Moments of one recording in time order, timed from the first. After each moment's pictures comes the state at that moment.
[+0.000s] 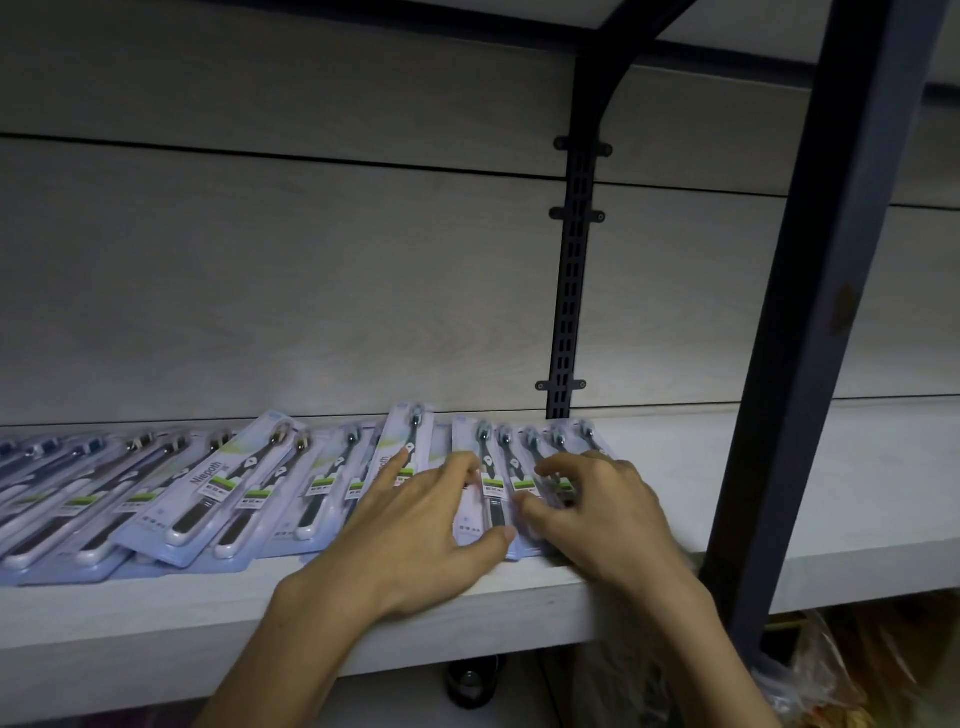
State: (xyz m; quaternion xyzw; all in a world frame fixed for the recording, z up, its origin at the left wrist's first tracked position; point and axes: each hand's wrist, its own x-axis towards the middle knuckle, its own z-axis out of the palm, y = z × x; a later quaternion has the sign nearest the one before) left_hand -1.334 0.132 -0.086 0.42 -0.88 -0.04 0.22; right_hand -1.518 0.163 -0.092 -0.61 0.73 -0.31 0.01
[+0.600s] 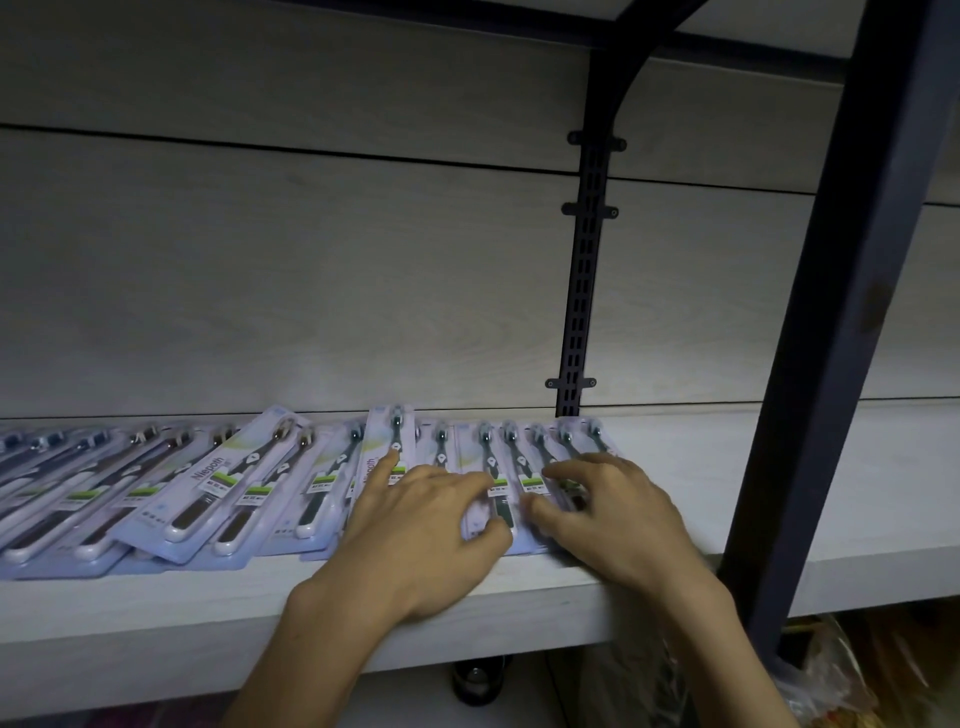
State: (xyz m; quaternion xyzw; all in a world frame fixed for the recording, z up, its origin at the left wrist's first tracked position) left_hand -1.334 0.134 -0.086 0.47 -0.87 0.01 0.18; right_hand -1.521 0.158 -0.094 -0.63 0.73 -0.26 0.00
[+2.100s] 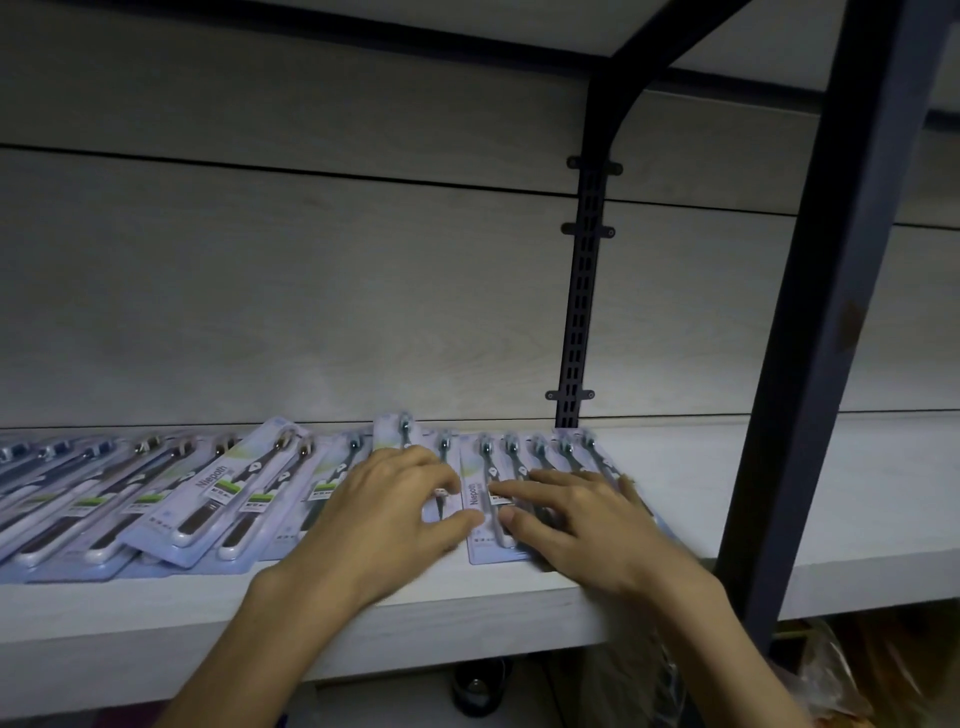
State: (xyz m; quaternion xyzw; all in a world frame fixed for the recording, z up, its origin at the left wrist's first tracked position) left_hand -1.304 0.120 -0.079 0.42 -0.86 0.01 0.29; right_hand -1.511 0.161 -0.088 -0.72 0.67 -0.15 0.01
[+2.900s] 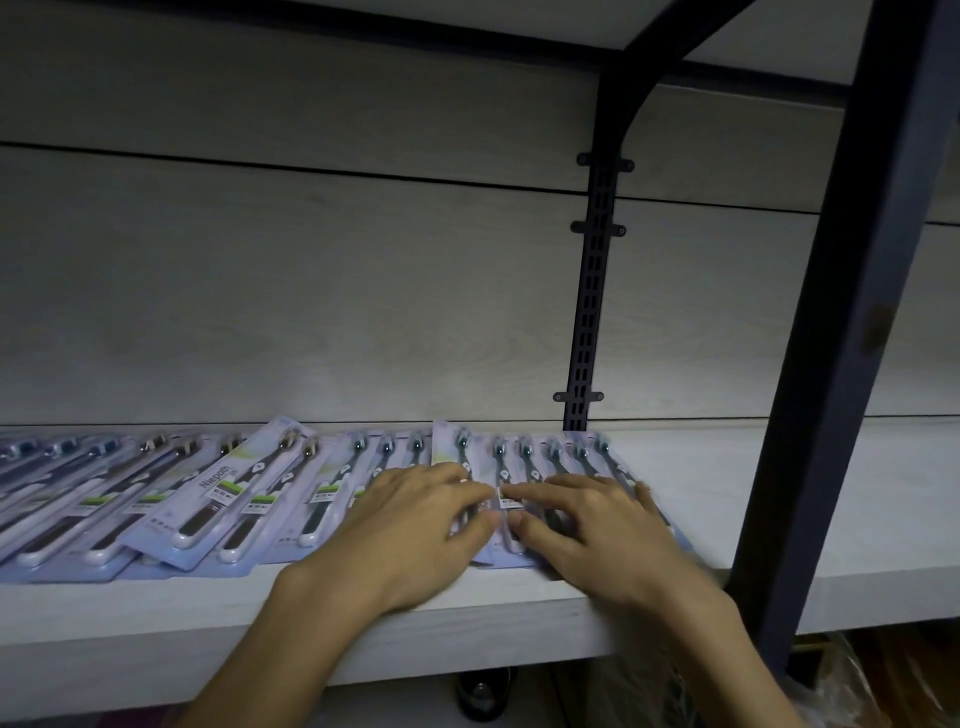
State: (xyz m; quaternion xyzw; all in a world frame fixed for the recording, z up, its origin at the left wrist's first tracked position) left_hand -1.318 0.127 -0.074 0.41 -0.89 0.02 0.20; right_hand -1.506 0.167 -0.085 -0.71 0.68 -0.19 0.00
